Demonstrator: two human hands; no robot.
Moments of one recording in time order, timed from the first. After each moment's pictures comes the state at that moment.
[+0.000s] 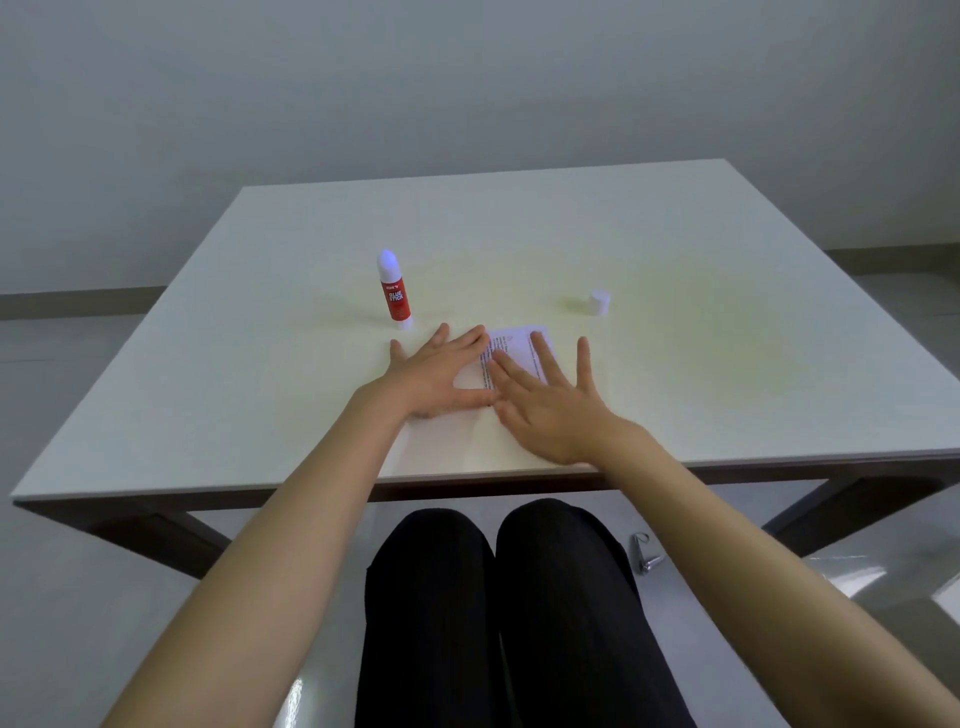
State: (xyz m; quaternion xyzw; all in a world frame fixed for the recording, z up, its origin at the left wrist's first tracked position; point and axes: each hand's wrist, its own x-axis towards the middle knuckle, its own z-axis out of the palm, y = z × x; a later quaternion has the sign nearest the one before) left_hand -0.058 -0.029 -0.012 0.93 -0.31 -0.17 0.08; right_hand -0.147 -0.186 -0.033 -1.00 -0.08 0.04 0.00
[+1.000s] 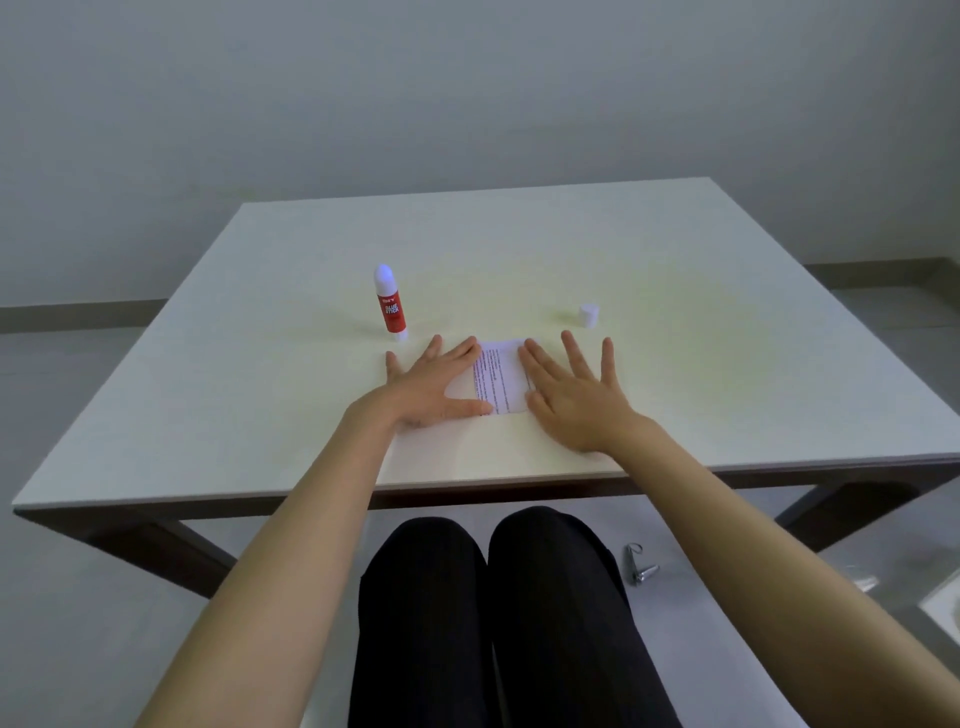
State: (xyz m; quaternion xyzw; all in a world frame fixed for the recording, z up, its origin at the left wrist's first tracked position) left_hand -0.062 -0.027 -0.006 0.93 -0.29 -0.20 0.12; right_hand -0.143 -0.221 -0.023 -1.00 -0.02 0.05 0.04
